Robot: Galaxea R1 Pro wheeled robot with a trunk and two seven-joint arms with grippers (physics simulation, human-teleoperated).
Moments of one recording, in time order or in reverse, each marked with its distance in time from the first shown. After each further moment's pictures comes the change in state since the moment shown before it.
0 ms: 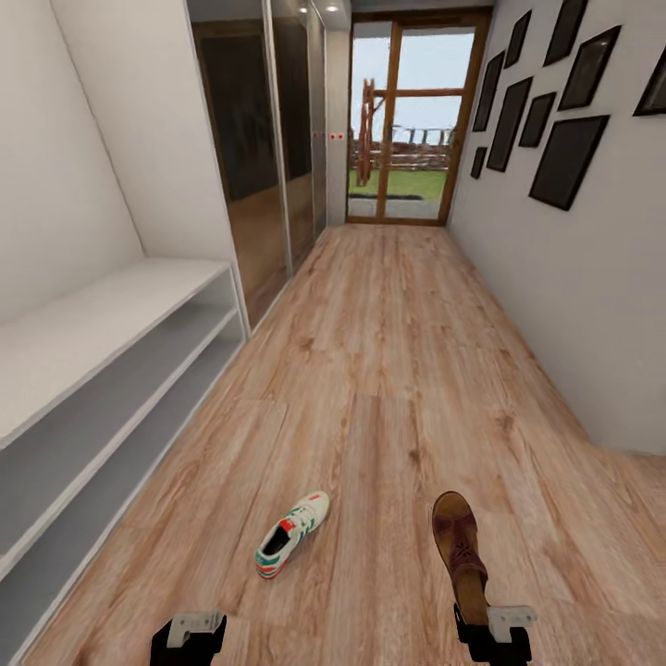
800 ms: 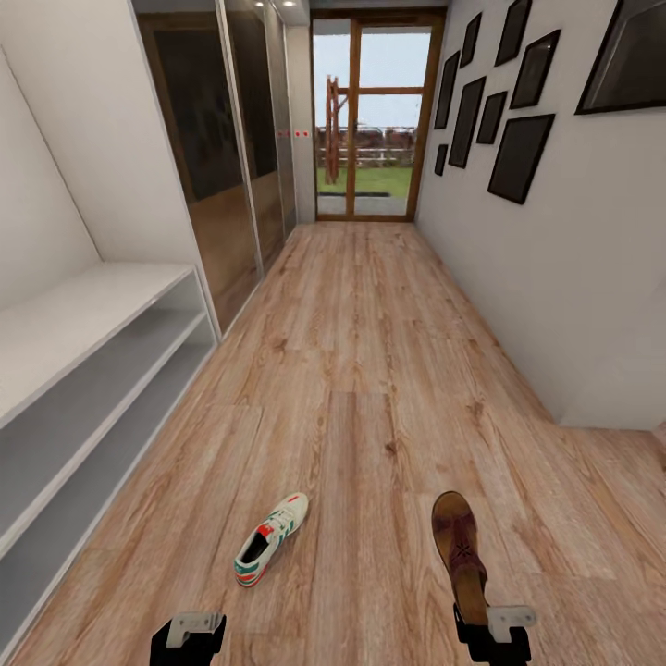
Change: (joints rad) left arm 0.000 0.001 0.000 0.000 0.000 0.000 0.000; right arm 0.000 0.000 0.001 0.000 0.000 0.000 0.003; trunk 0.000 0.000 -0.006
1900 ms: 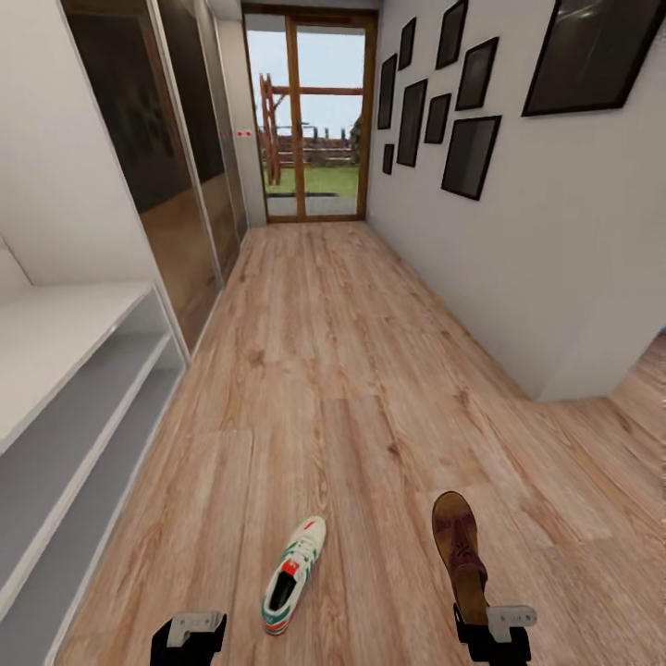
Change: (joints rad) left arm 0.000 -0.002 0.000 0.000 0.000 -0.007 0.000; right arm 0.000 0.001 -0.001 -0.001 -0.002 0.000 -0.001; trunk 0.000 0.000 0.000
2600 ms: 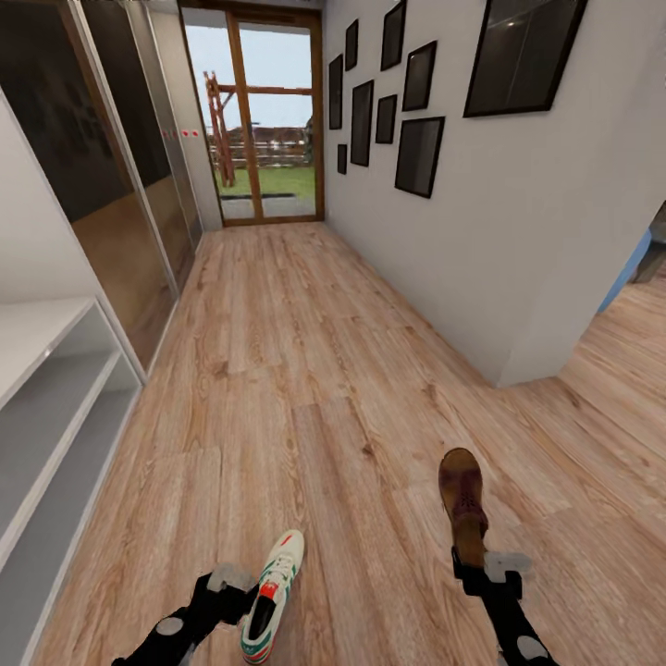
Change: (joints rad) left arm -0.145 -0.003 -0.162 -0.007 -0.053 0.225 -0.132; right arm -0.002 -0.004 -0.003 -0.278 -0.076 0.141 -0.001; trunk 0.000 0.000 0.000
